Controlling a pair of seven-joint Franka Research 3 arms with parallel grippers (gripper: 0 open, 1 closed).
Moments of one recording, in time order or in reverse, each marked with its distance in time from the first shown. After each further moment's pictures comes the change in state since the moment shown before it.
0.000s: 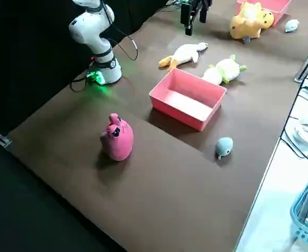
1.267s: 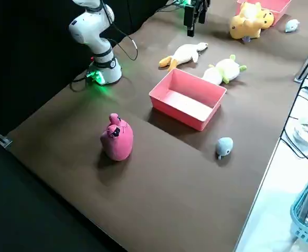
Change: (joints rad) left arm -0.017 0.144 -0.017 -0.019 0.050 -0.022 0.009; right arm 0.015 0.002 0.006 -0.021 0.000 -0.001 -0.097
